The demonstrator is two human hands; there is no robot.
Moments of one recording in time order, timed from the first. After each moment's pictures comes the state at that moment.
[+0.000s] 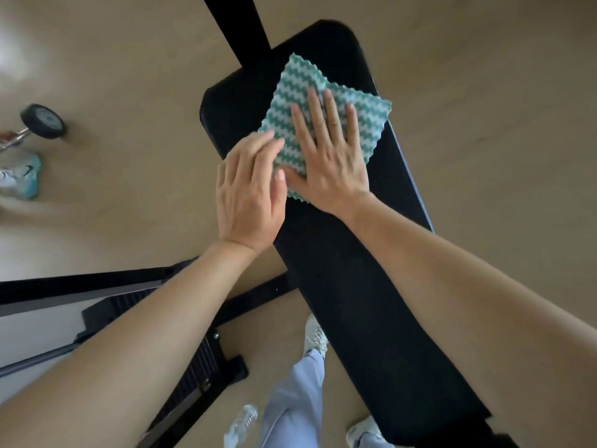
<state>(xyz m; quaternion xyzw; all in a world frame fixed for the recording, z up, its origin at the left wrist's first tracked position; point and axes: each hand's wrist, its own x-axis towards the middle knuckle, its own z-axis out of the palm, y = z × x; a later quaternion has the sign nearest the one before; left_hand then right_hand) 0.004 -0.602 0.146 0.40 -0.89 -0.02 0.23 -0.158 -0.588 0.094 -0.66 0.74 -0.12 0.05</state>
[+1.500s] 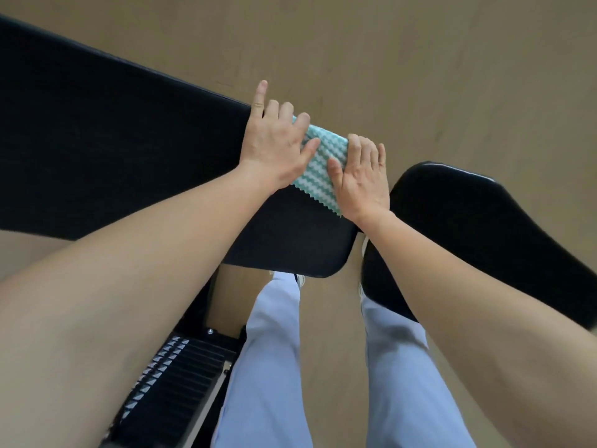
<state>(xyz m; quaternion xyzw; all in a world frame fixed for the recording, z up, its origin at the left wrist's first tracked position) -0.170 -0.262 -0.035 -0.07 -0.96 0.13 -0.22 -0.147 -0.080 -0.114 -0.12 0.95 -0.20 0.23</state>
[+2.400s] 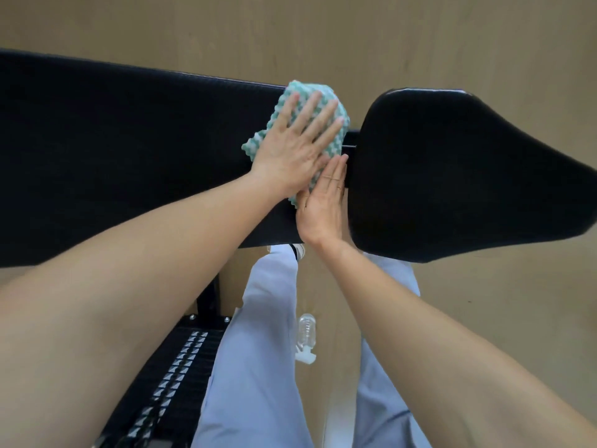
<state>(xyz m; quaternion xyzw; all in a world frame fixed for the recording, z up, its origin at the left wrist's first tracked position) -0.119 -0.193 -0.081 -0.32 -0.92 0.13 -0.20 -0.015 -0.101 -0.100 0.18 0.85 -0.40 0.28</state>
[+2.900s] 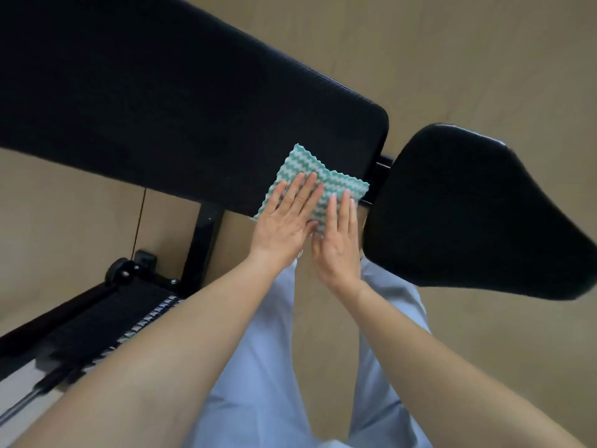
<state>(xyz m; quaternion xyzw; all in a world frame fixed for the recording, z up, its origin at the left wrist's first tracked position) 0.054 -0.209 -0.066 -0.05 -0.98 0.04 -0.20 0.050 -0.066 -0.078 -0.09 0.90 -0.29 0.30</state>
